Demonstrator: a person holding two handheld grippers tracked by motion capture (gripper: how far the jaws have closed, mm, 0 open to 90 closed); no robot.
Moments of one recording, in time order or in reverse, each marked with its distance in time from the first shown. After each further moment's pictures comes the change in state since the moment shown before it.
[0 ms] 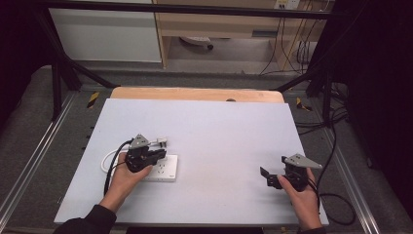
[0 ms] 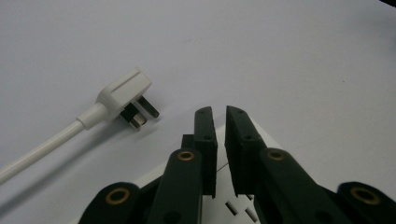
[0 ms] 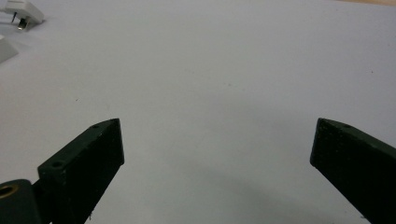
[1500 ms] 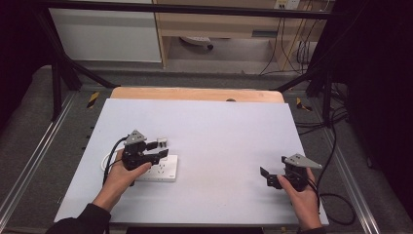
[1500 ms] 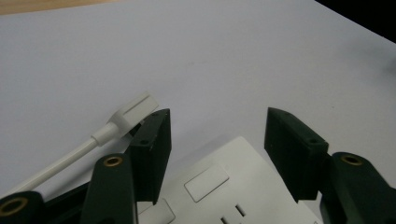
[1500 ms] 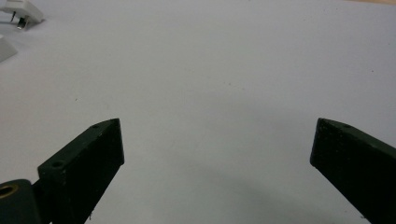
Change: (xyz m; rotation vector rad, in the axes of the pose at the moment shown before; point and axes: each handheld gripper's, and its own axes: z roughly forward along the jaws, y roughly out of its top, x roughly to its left) left arm 0.002 0.012 -0.013 -0.056 0.000 -0.042; right arm 0.000 0.000 0.001 0.001 -0.002 -0.001
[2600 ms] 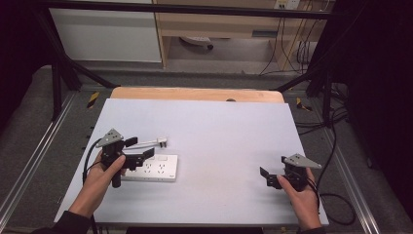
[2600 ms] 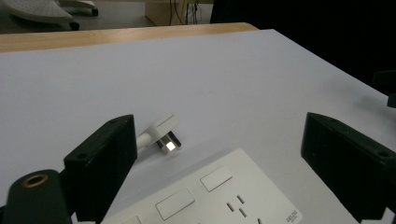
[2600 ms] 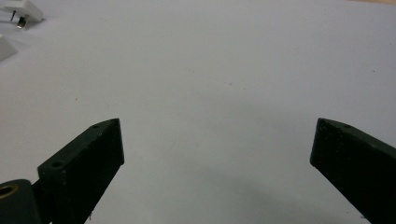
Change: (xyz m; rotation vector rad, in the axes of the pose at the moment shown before) left arm 0.015 0.000 -0.055 -0.145 -0.003 -0.042; right arm 0.001 0.000 0.001 0.002 0.001 -0.001
